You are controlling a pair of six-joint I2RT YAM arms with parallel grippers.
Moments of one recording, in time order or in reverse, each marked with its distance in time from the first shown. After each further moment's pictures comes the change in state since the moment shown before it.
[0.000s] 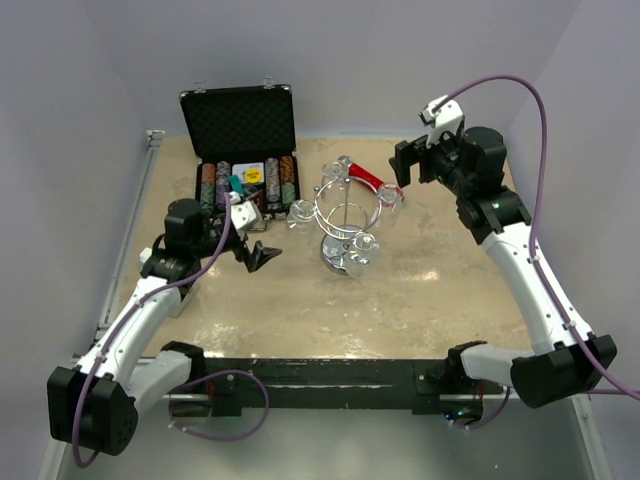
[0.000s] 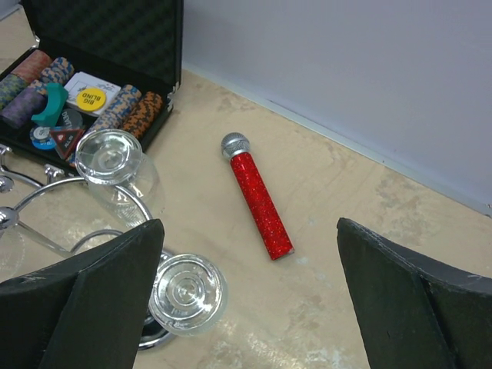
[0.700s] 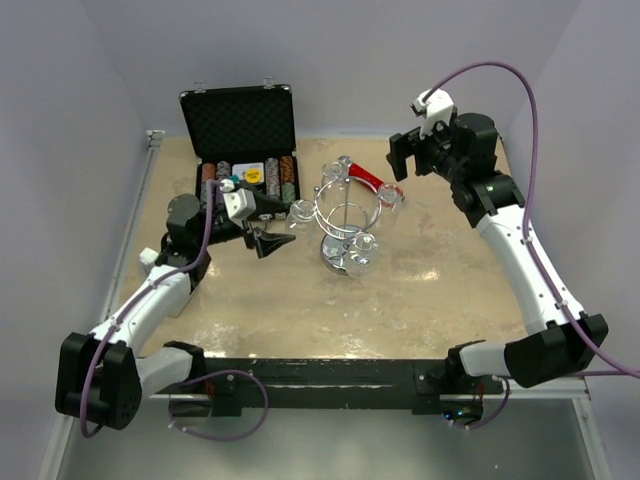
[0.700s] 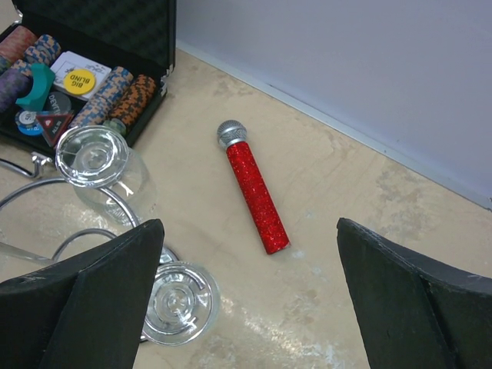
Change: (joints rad) left arm -0.010 0.130 -0.057 0.563 0.217 -0.303; right arm 0.000 0.106 0.115 -0.077 0.003 -0.027
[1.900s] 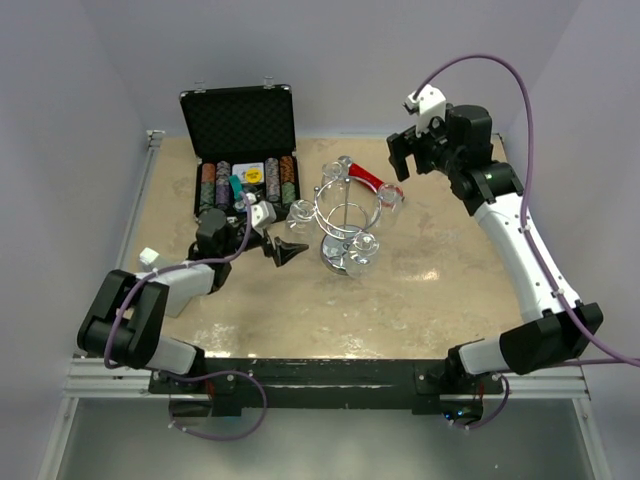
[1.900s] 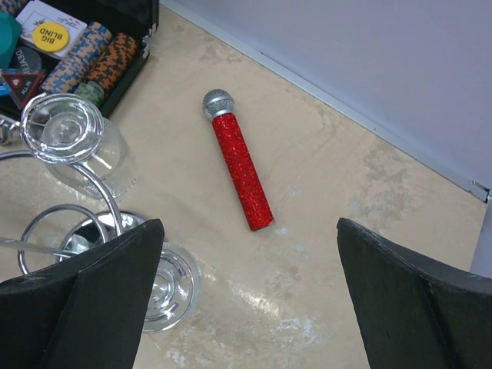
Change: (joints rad) left arm -0.074 0.317 -0.140 0.407 -0.137 -0.024; right arm 0.000 0.068 0.105 -0.138 0.029 -0.077
